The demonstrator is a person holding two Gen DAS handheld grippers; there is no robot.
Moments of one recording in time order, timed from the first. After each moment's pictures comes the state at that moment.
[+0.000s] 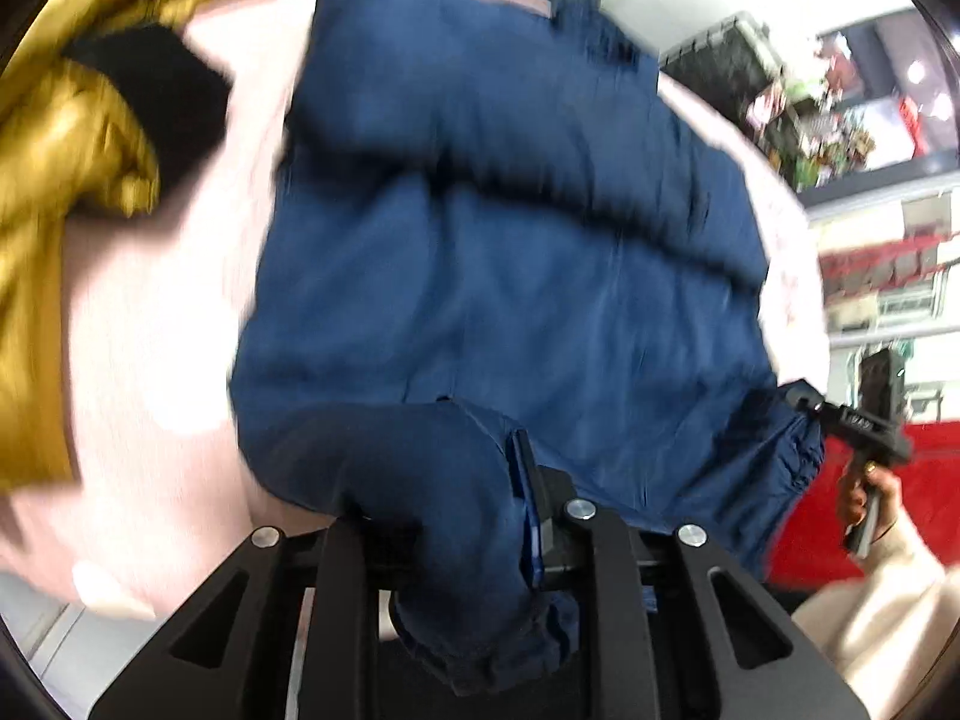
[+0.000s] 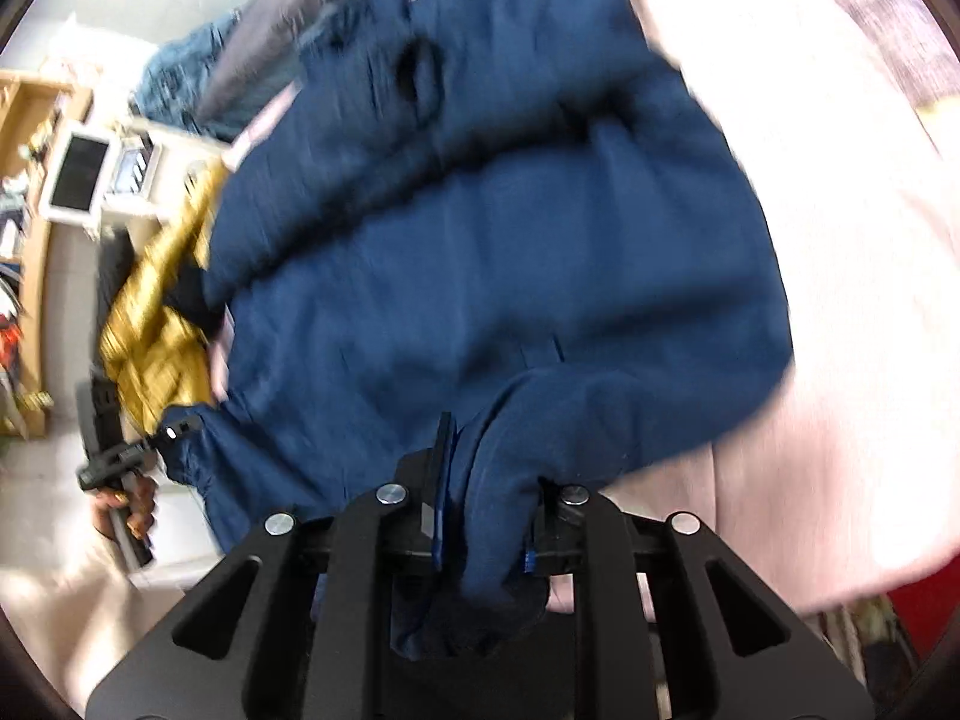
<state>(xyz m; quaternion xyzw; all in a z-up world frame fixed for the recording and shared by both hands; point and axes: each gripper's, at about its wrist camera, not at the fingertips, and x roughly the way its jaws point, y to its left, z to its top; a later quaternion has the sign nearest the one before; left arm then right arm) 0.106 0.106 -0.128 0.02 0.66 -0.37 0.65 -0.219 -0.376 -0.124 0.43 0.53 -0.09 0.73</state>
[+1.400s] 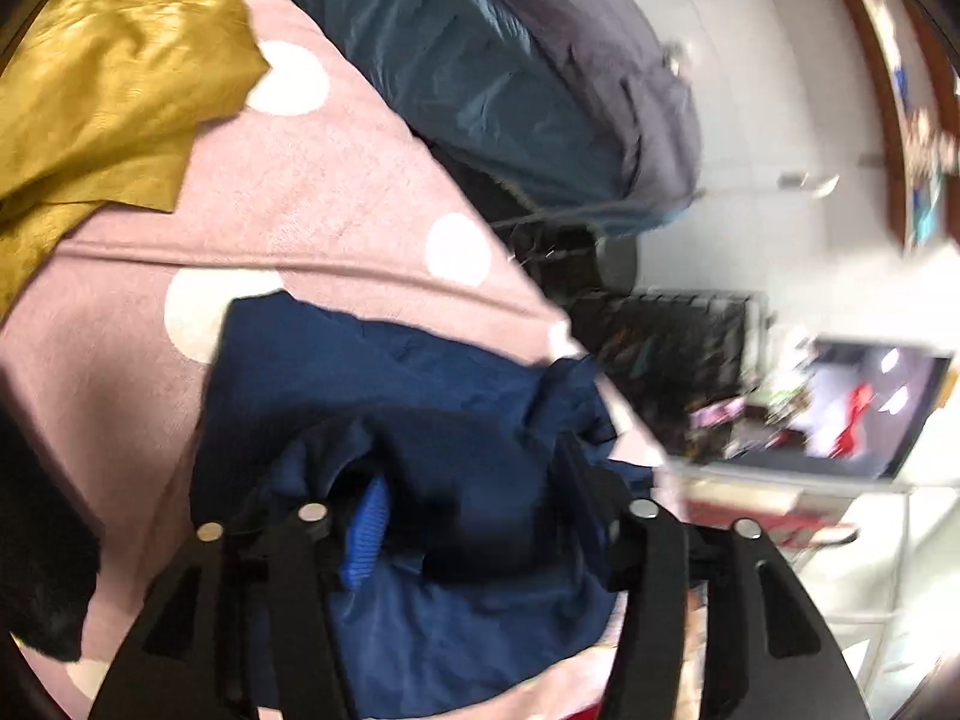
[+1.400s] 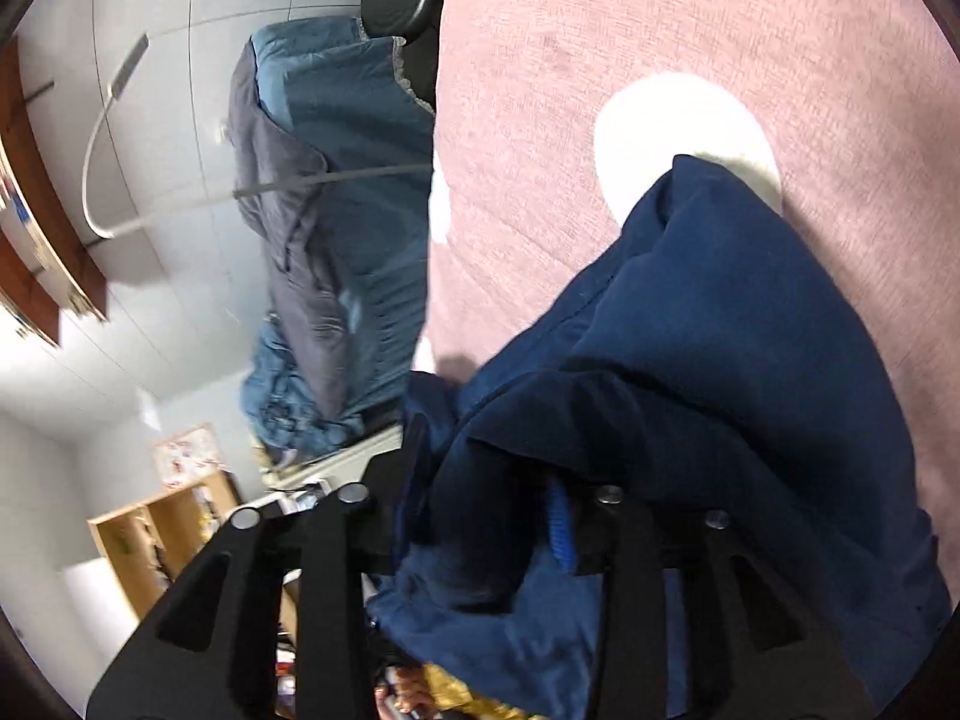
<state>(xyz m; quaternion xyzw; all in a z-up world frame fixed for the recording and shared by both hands) 0.385 0.026 -0.115 -0.29 0.66 -0.27 0.64 -0.010 -0.611 -0.208 0.77 0.29 -0.13 0.56</state>
